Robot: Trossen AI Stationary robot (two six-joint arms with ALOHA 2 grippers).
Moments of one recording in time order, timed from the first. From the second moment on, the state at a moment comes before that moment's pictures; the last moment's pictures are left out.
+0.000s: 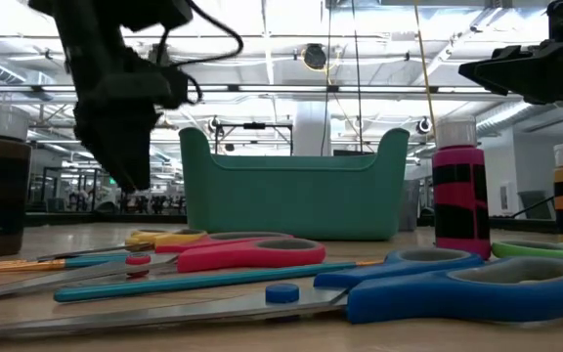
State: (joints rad) left arm -0.21 1.53 0.91 -0.68 -0.22 -0.87; right arm 0.16 0.01 0.01 0.08 0.13 -0.46
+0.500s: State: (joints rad) left arm -0.15 1.55 0.92 -0.74 -0.13 -0.77; right arm 0.16 0.01 0.01 0.08 0.13 -0.46
